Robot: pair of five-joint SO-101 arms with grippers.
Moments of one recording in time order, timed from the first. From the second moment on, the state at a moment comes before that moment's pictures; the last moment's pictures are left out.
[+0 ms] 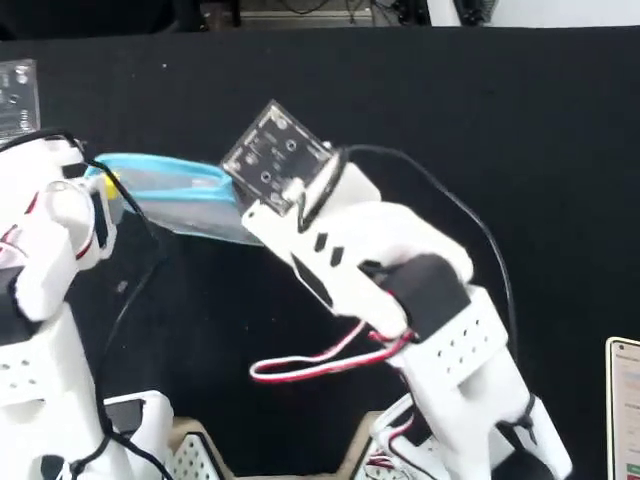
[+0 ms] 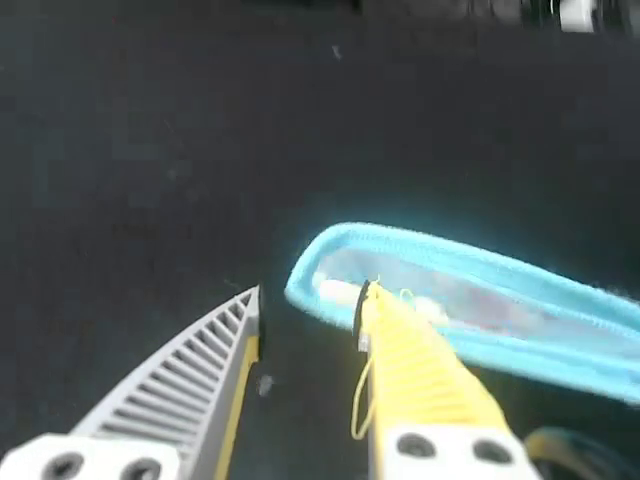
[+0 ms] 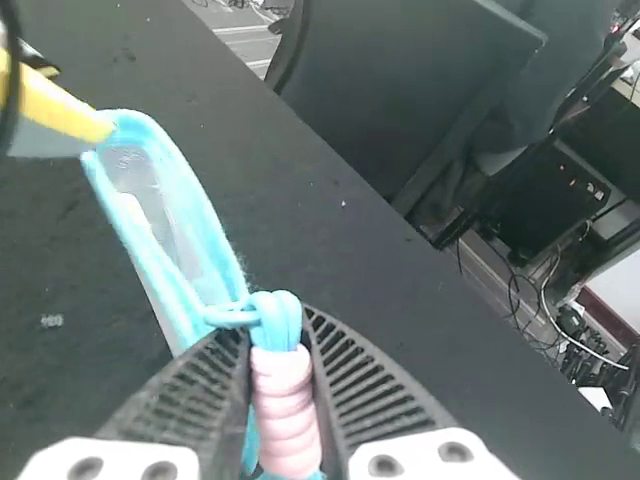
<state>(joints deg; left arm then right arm) -16.8 -43.8 -0.4 89.2 -4.3 -36.7 -37.5 11.8 58.4 20.7</state>
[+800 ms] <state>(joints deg) -12.2 -49.2 24.2 78.1 -13.4 -41.1 -30.0 1.4 65.6 20.7</state>
